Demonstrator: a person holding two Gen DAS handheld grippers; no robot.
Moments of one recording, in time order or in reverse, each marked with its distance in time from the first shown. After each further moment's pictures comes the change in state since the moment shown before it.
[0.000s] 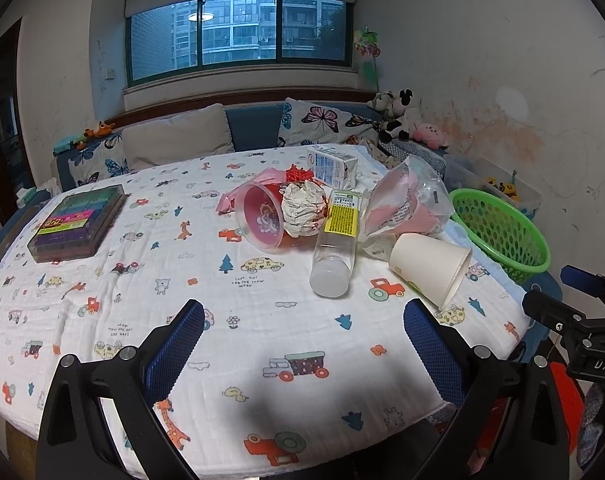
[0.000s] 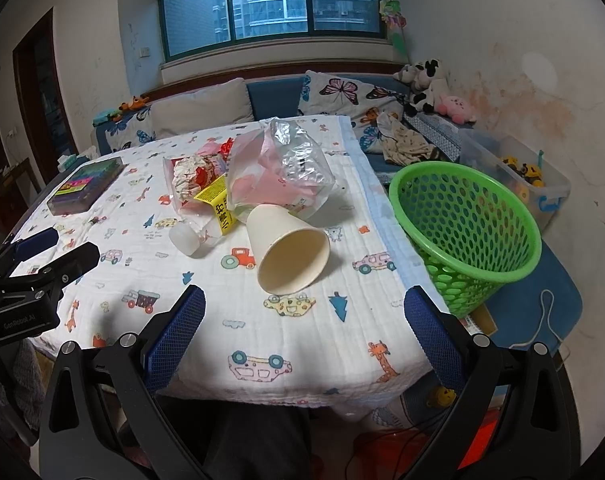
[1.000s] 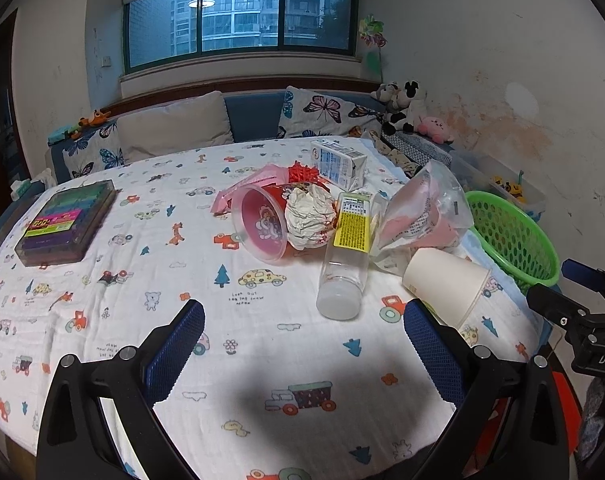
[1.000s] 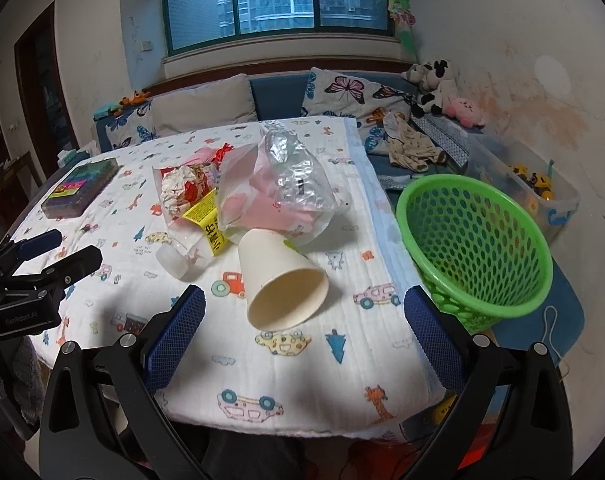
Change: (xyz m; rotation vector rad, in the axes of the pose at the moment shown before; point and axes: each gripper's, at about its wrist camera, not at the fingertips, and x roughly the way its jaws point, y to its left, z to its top) left arm 0.038 0.009 0.025 -0.019 0.052 -0.007; right arm 0.030 -0.006 0.033 -0.027 0.021 0.014
